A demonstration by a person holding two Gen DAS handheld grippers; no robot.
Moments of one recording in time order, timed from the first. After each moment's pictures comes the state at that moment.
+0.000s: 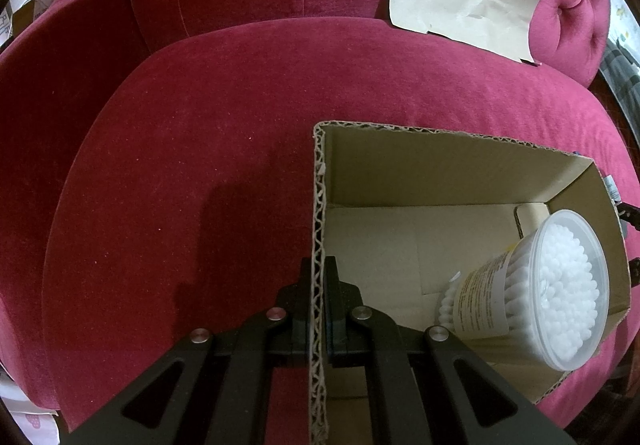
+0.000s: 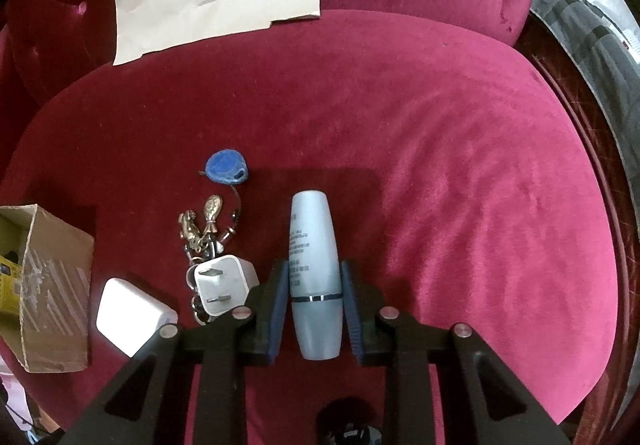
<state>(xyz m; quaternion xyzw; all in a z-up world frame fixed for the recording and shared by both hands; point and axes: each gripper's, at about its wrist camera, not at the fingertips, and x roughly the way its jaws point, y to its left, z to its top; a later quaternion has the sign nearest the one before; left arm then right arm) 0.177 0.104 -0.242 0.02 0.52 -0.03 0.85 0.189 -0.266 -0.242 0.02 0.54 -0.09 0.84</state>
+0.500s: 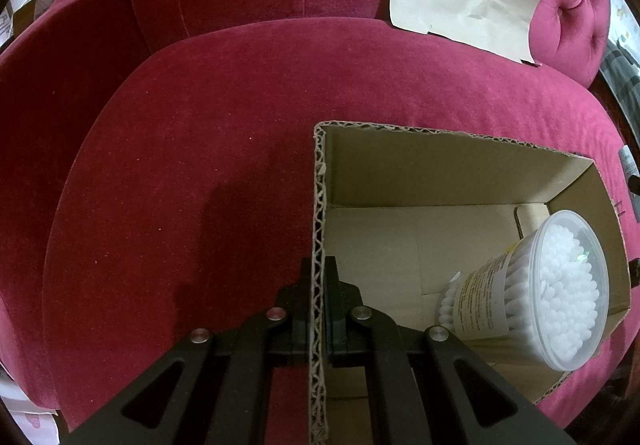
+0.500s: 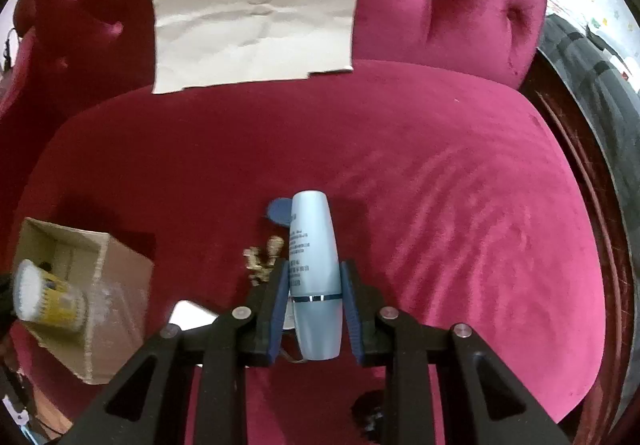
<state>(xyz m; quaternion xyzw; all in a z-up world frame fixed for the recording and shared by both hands) 0.177 0.103 -0.243 0.02 0.52 -0.03 0.85 0.187 -0.225 -0.189 0.01 0.50 -0.07 0.86</state>
